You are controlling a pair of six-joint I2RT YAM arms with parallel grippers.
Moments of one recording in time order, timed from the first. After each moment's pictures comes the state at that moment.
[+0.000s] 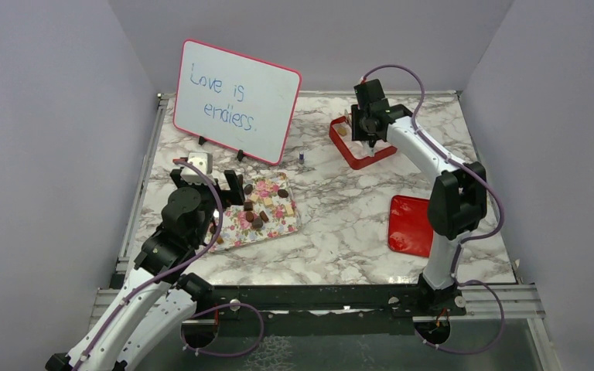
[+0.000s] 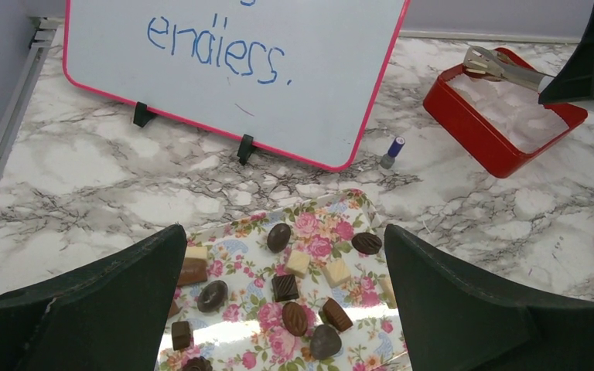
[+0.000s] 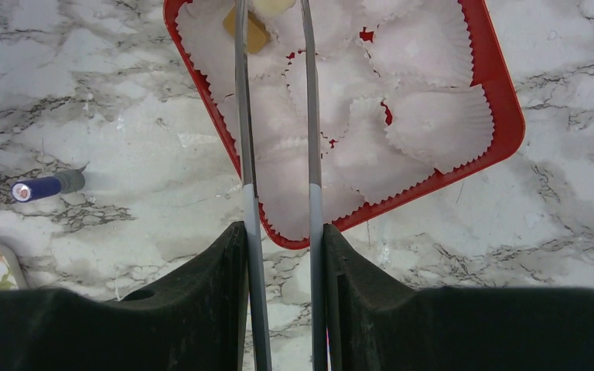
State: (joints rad) left arm -0.55 0.55 0.68 -0.29 -0.40 -0.20; right arm 0.39 1.90 1.67 -0.64 0.24 0.23
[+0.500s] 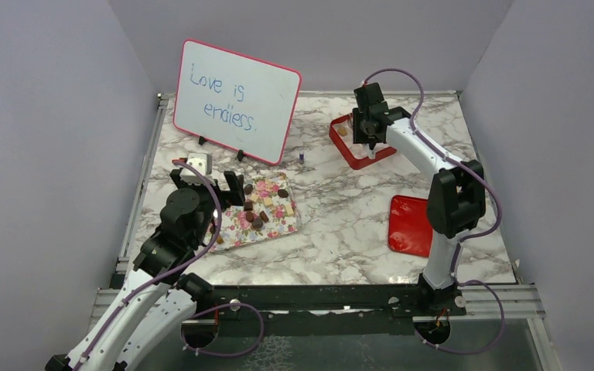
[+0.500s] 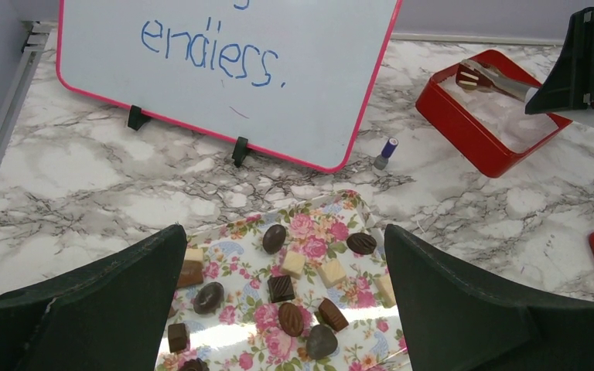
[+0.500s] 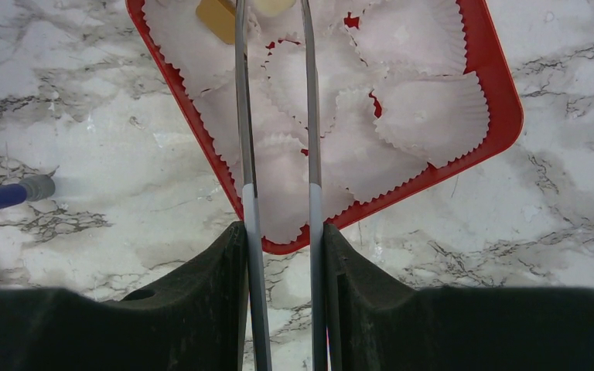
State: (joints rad) left arm -0.55 0.54 0.68 -0.29 -0.38 -0.20; right arm 0.38 1.92 1.66 -0.62 0.27 0.24
